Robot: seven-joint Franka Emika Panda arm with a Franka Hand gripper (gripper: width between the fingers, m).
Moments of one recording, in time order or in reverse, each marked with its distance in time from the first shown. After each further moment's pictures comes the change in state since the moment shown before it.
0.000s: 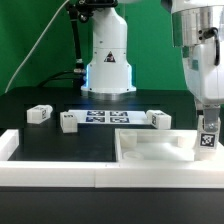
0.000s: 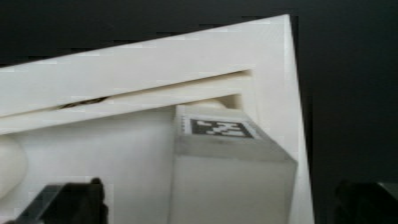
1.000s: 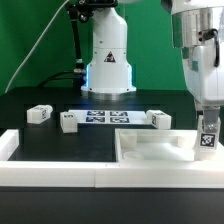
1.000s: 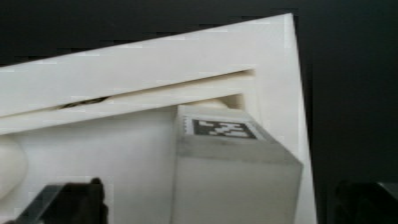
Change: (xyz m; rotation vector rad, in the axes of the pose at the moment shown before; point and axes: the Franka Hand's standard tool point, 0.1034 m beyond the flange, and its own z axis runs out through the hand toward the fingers) arm 0.000 0.001 0.002 -0.002 0.001 0.000
